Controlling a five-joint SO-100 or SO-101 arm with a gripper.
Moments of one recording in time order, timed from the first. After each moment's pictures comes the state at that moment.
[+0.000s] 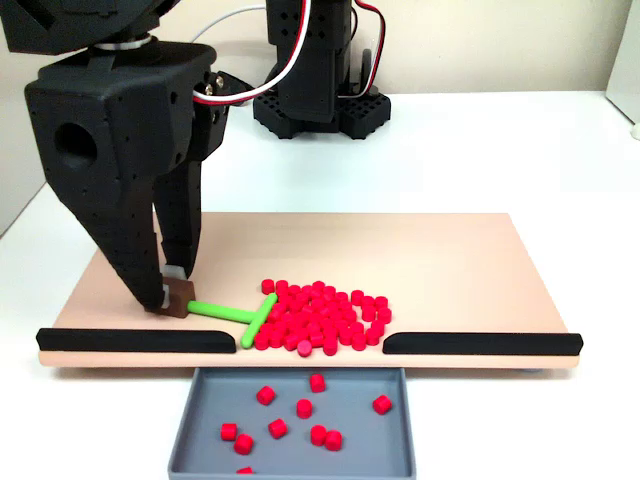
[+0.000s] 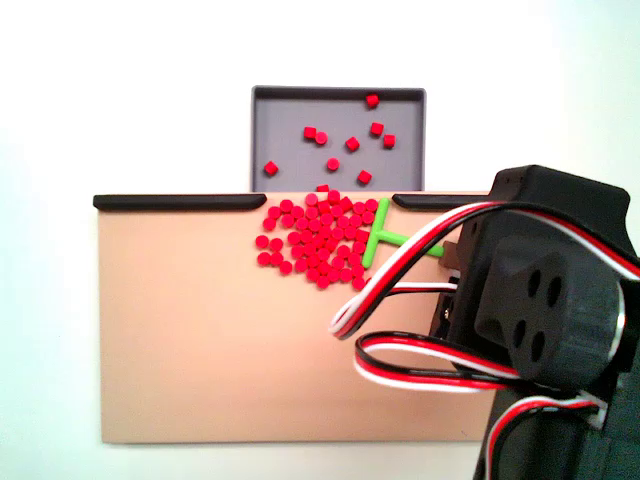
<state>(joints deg) 16.2 54.9 56.3 85.7 -177.4</state>
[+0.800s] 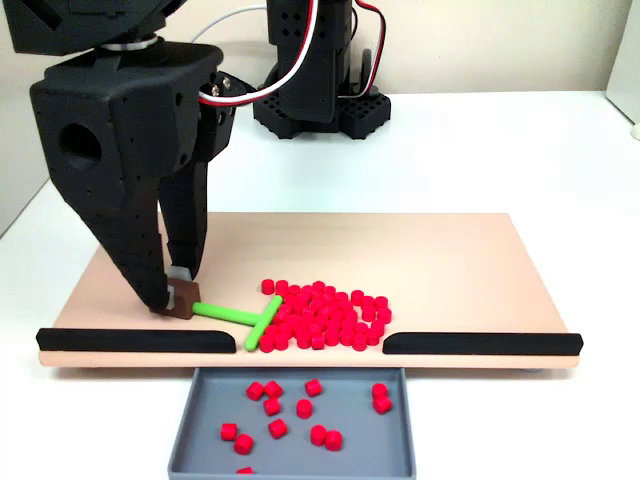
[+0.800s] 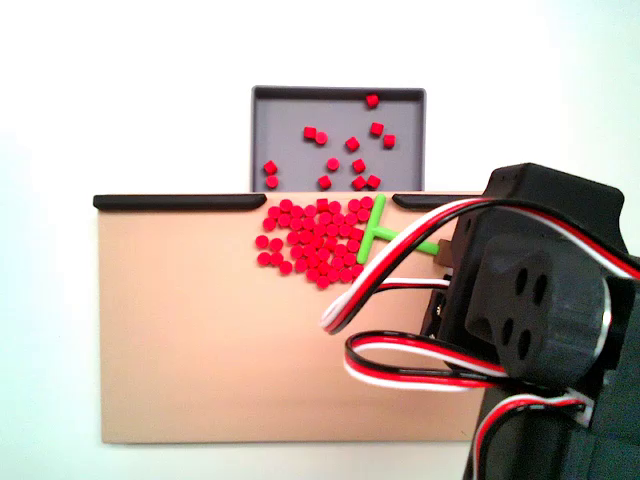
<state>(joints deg) 15.6 54.9 56.3 85.7 -175.5</state>
